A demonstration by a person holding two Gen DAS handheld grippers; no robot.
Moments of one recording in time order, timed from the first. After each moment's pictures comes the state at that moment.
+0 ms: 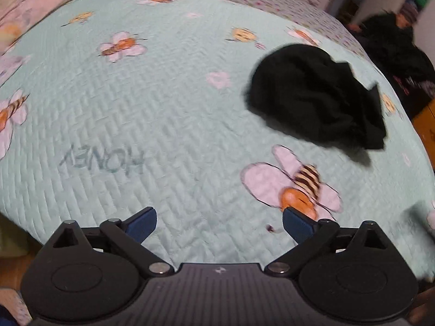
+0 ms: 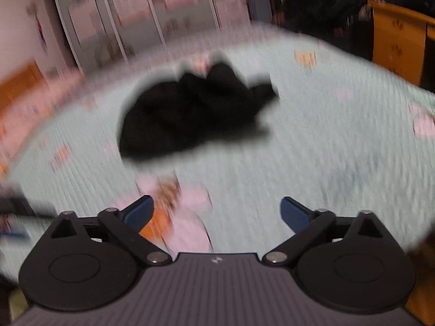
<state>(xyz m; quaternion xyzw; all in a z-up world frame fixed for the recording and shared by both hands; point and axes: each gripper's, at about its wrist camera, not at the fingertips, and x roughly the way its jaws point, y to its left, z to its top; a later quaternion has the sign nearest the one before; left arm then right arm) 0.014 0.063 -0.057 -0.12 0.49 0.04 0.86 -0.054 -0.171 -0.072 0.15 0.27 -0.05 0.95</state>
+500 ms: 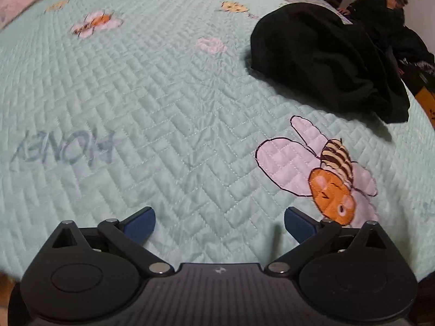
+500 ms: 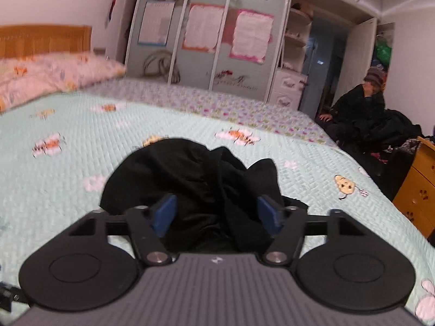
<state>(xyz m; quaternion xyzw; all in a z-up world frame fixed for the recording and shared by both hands) 0.037 0.058 -0.137 -0.08 0.50 -0.02 0.86 0.081 -0.141 -0.080 -0.10 0.23 0.00 0.97</state>
